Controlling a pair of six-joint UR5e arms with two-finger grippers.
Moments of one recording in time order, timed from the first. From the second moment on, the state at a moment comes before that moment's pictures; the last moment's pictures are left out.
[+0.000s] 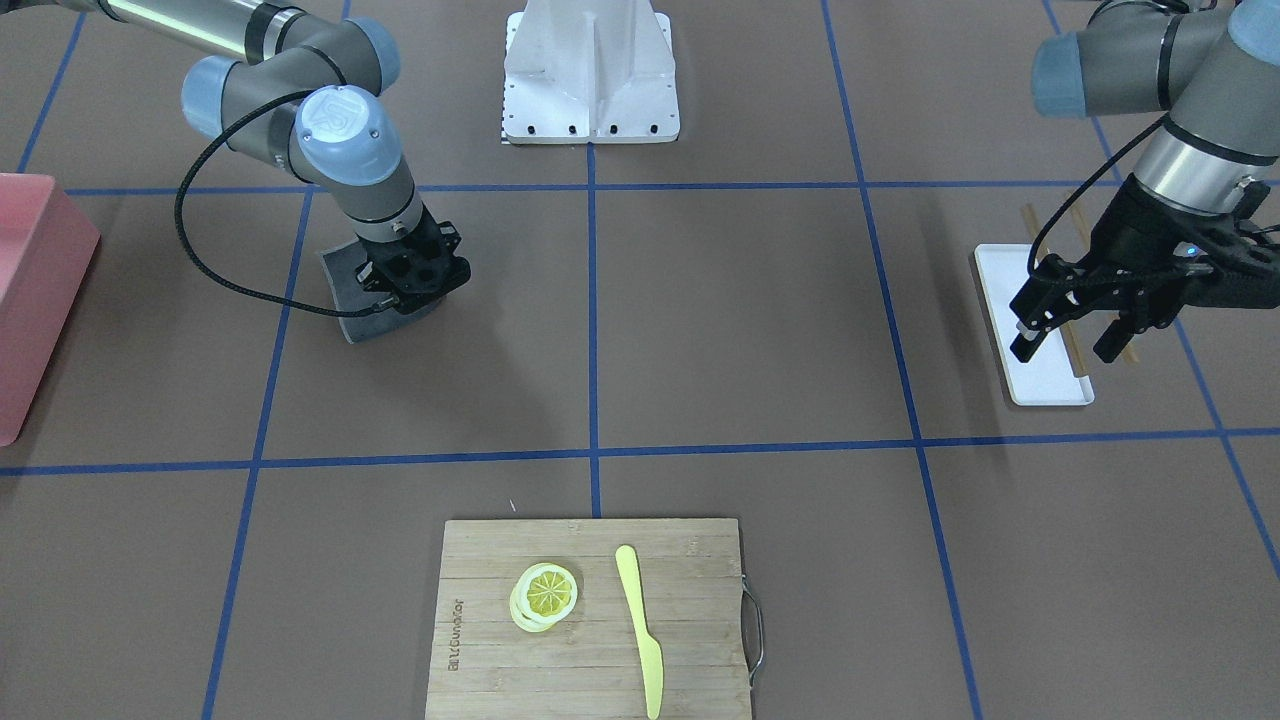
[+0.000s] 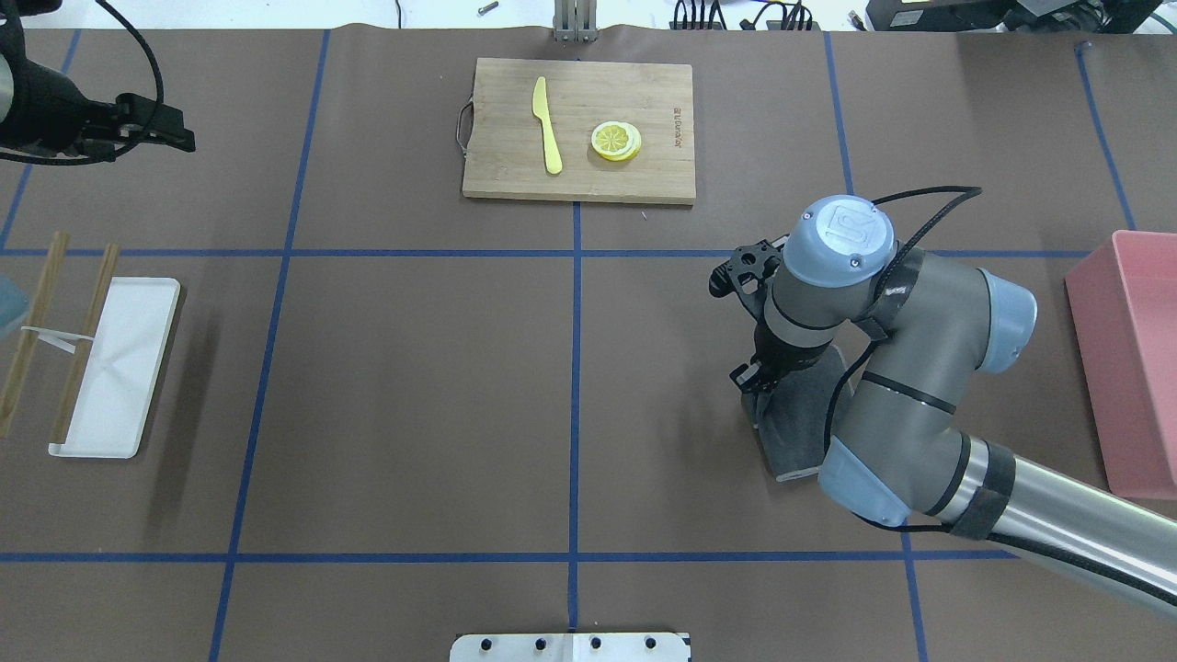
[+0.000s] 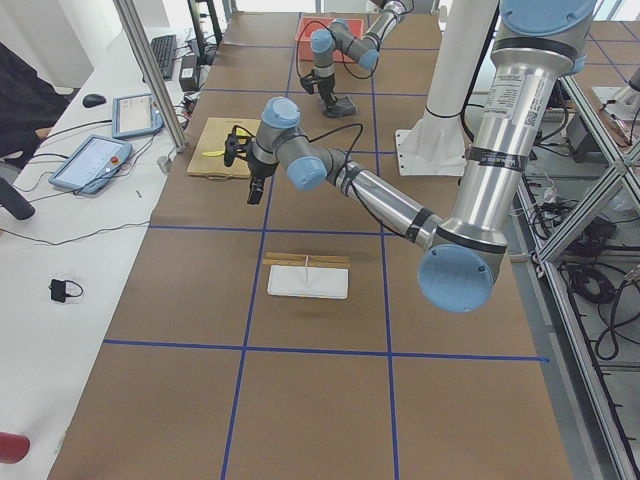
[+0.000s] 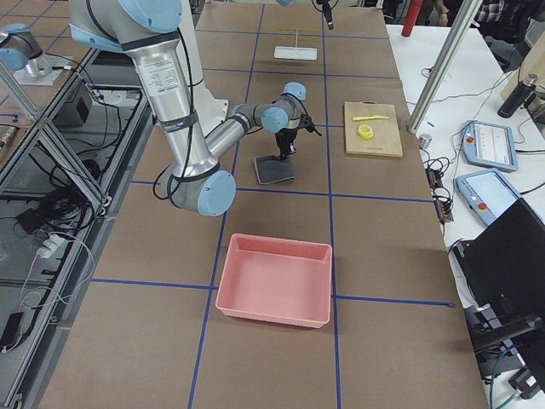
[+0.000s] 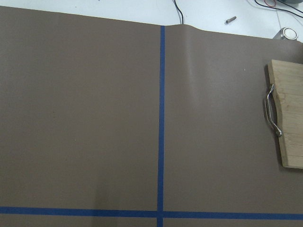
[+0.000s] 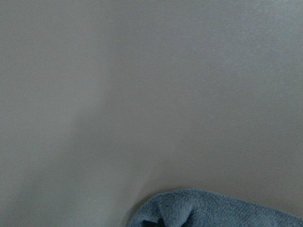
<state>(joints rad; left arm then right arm) -1.08 -1.80 -1.86 -1.95 -2.05 -0.96 0.62 -1.14 1.72 -1.58 2.04 0.50</state>
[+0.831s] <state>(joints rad) -1.08 -1.80 -1.86 -1.96 -2.05 -0.96 0.83 -1.15 1.61 -1.59 2.15 0.25</state>
